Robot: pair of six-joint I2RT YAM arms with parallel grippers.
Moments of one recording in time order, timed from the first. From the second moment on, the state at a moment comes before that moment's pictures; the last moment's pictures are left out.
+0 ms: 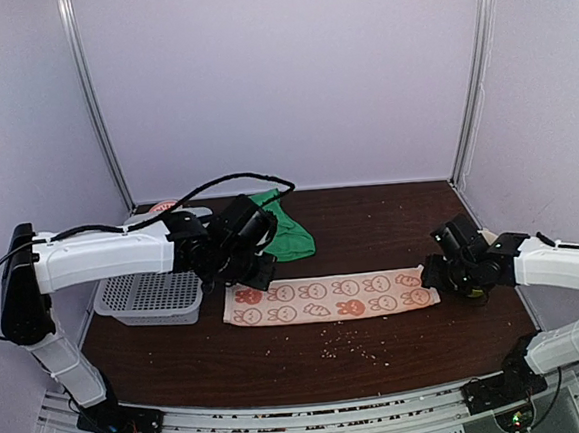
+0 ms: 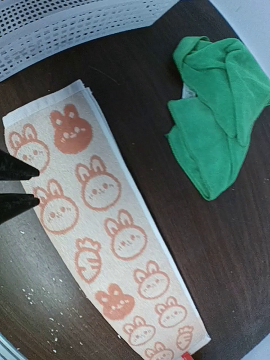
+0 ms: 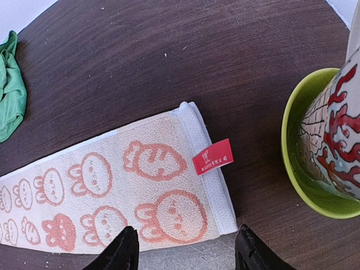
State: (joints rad) left arm -0.99 1.67 1.30 -0.61 -0.29 -0.43; right arm 0.58 1.13 0.63 -0.48 0.33 0.83
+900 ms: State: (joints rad) left arm -0.98 2.06 1.40 -0.50 -0.14 -0.41; right arm 0.60 1.13 0.55 -0.40 0.24 0.91
